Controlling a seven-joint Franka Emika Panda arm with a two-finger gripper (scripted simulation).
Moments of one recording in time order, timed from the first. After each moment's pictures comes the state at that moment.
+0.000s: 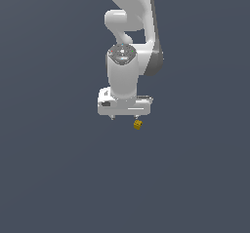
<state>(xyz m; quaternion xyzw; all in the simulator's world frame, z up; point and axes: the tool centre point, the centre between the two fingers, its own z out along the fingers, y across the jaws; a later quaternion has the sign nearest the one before) -0.003 -0.002 0.162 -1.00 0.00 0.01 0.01</state>
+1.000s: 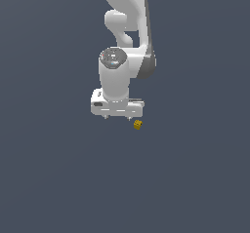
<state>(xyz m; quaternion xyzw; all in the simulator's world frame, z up) -0.006 -0.032 0.151 -1.00 0.04 0.01 0.00</state>
